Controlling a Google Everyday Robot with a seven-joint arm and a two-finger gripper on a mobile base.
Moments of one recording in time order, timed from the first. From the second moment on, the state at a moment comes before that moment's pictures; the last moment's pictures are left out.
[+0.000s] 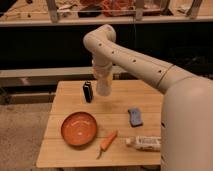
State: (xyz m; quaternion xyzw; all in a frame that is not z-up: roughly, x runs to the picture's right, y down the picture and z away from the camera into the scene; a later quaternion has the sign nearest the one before) arm 0.005 -0.045 0.750 -0.27 -0.11 -0.39 0.87
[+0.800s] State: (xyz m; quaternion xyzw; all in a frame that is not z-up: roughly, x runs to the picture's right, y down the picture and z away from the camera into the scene) arm 0.016 -0.077 0.781 -0.27 -0.11 -0.39 0.88
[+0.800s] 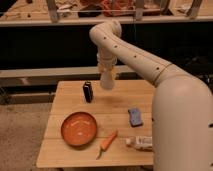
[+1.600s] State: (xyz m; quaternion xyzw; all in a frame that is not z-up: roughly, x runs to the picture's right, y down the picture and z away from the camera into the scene) arm 0.002 -0.117 0.810 -0.26 -0.11 -0.39 0.87
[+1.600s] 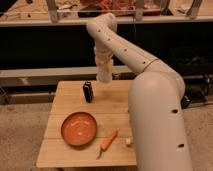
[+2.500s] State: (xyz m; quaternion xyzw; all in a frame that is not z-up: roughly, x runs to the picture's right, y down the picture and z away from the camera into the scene) arm -0.066 -0.122 0.818 -0.26 -0.15 -0.44 0.85
